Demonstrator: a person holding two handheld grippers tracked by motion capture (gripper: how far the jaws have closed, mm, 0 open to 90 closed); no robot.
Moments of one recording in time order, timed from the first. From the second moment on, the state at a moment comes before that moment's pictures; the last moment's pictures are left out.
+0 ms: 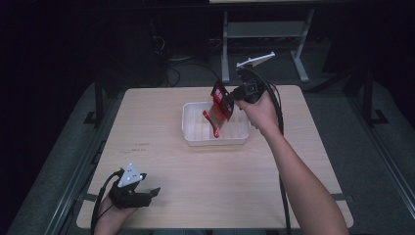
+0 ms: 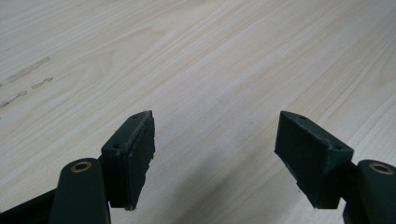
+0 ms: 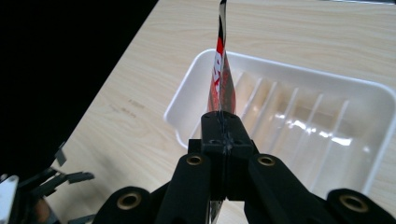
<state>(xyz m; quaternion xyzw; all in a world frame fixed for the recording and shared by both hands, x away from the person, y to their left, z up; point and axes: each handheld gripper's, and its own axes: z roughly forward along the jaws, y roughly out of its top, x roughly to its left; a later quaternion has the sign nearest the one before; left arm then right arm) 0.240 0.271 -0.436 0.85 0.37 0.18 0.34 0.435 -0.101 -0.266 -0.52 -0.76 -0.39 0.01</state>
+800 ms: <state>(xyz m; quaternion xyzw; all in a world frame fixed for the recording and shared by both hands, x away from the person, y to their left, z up) 0.240 0.270 -0.436 0.85 0.37 0.18 0.34 0.455 -0.128 -0.273 -0.58 -0.73 -0.36 -0.04</state>
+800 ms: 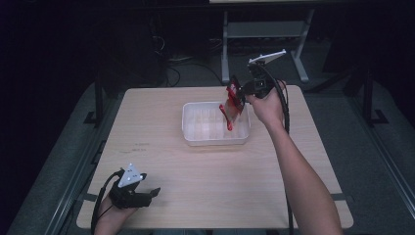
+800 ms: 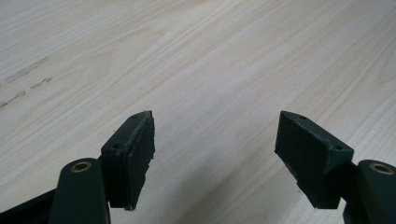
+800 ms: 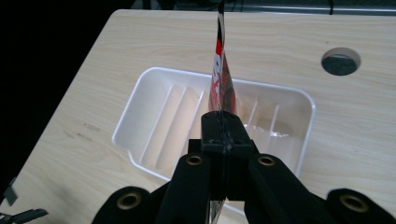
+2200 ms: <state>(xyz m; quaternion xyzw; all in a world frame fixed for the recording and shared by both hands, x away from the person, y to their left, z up) 0.239 0.271 -0.435 0.85 0.36 0.18 0.34 0.464 -0.126 -0.298 -0.62 -0.72 -0.32 -0.06</state>
